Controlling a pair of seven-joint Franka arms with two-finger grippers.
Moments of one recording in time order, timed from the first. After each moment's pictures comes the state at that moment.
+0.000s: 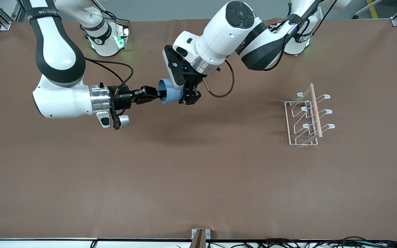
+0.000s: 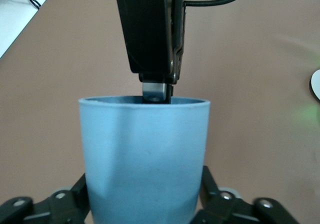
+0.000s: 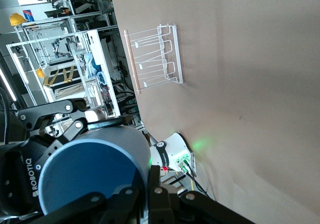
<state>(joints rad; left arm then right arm) -0.39 0.42 -0.51 -1.45 -0.13 2.23 0.46 0.23 0.24 0.08 -1.80 1.18 1.75 -0.15</state>
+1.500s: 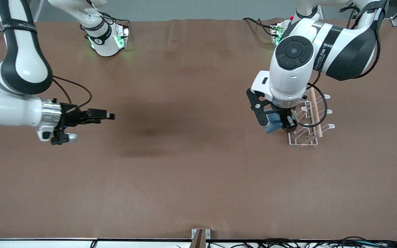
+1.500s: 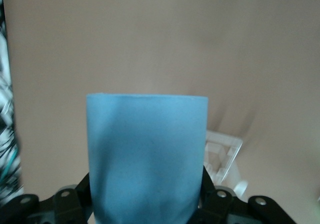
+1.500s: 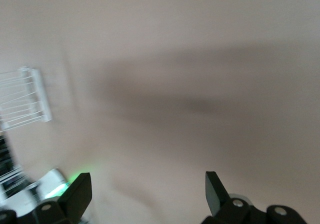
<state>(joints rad) -0.10 0.36 -0.50 -1.43 0.48 1.58 0.73 -0.02 0.23 0.04 -1.78 0.54 1.79 -0.15</state>
